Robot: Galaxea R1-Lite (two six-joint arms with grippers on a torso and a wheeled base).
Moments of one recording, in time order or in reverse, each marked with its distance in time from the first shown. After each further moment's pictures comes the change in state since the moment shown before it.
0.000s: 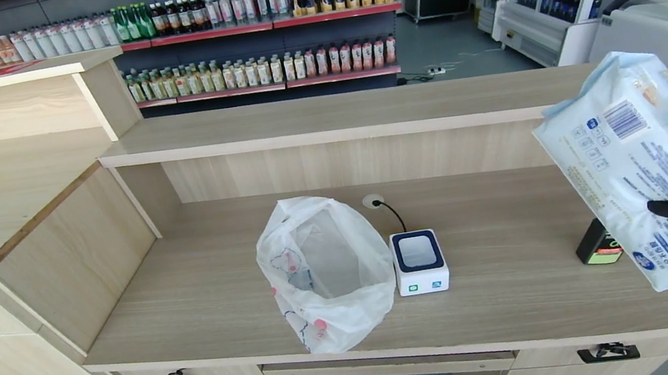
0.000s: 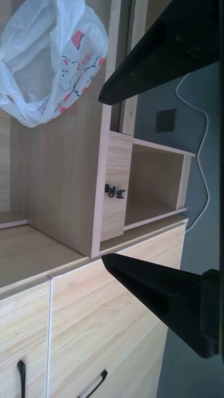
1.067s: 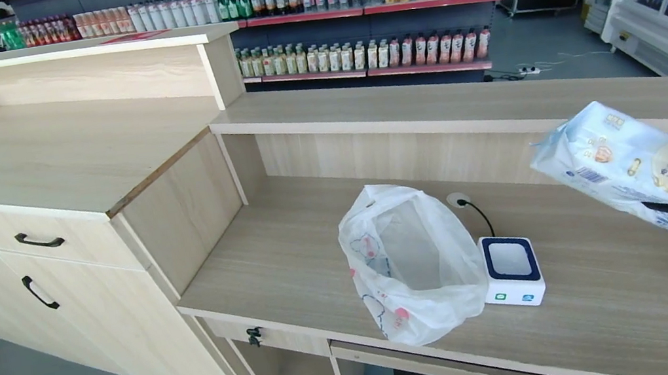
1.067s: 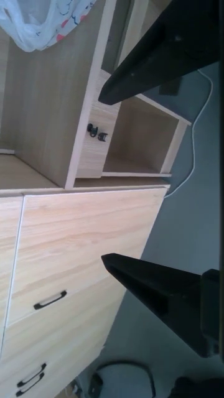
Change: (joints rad) left arm 0.000 0.000 0.000 0.000 0.000 0.000; right arm -0.103 0.278 -0.102 -0.082 -0.092 -0.828
